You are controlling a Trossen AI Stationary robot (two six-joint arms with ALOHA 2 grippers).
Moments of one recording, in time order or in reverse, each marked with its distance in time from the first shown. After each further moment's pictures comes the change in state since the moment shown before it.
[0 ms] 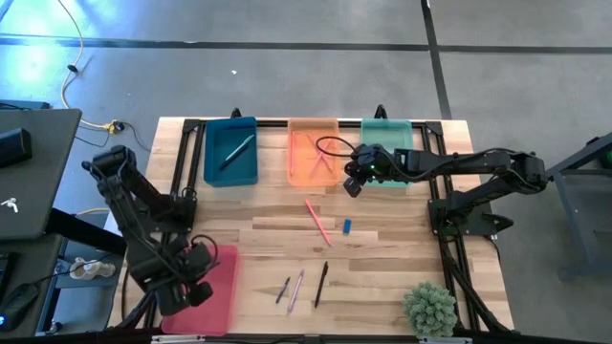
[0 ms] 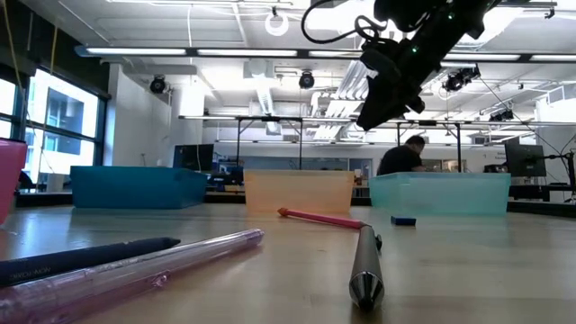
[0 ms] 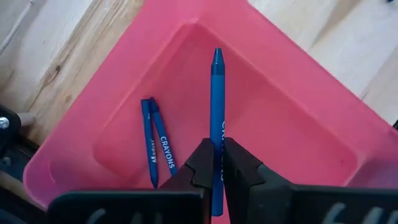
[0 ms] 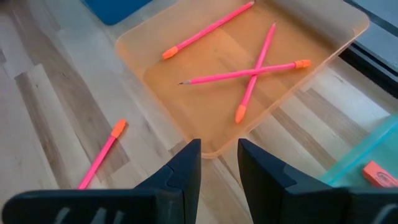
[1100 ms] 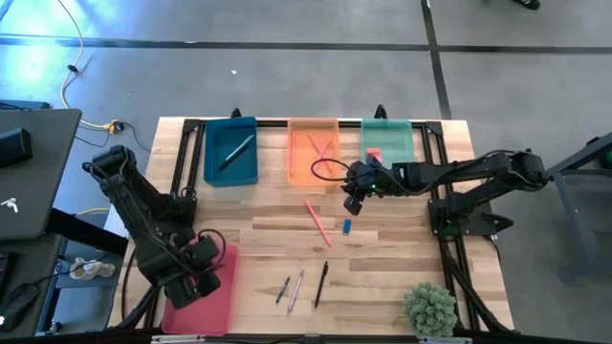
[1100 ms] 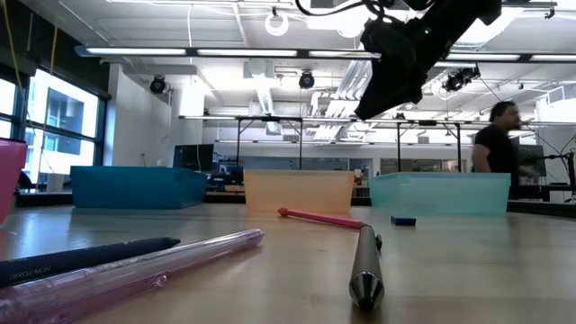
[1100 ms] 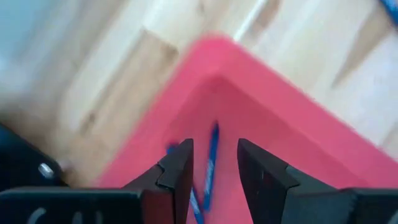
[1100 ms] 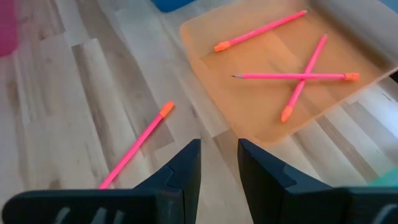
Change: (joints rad) left arm 0.092 -0.005 0.000 -0.061 -0.082 0.118; right arm 0.169 0.000 0.000 0.015 0.042 -0.029
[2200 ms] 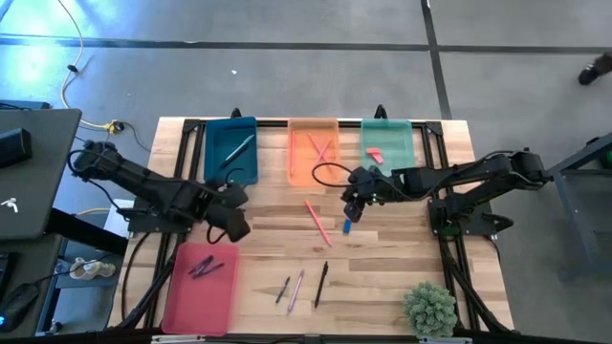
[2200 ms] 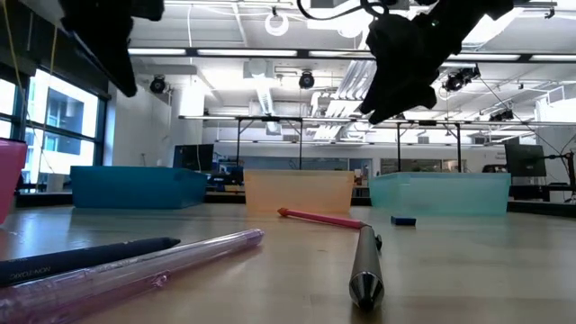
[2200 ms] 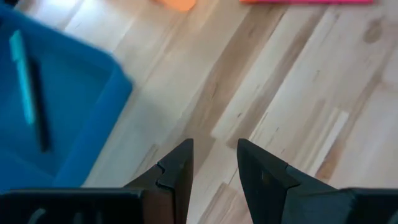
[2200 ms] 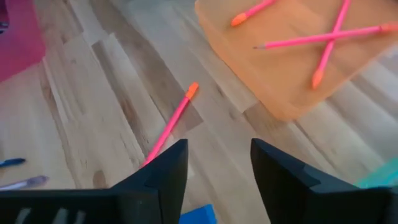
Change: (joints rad) left arm 0.656 -0.203 -0.002 0.080 -0.096 0.774; right arm 0.062 0.000 0.000 -0.044 -0.029 0.216
